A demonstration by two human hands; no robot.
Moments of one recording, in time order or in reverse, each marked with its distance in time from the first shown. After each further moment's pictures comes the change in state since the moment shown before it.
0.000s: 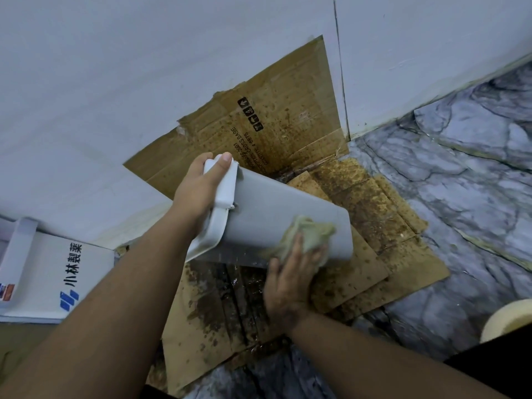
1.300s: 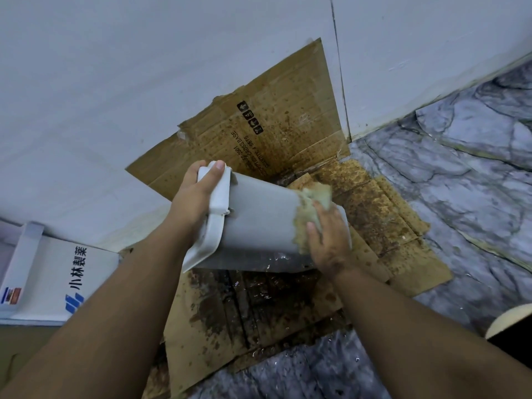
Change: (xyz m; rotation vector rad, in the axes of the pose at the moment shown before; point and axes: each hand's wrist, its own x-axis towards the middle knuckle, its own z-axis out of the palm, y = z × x) left_hand -0.010 0.005 -0.001 -0.036 0.026 -0.015; right_hand 0.119 0.049 -0.062 -0.074 -0.198 -0.239
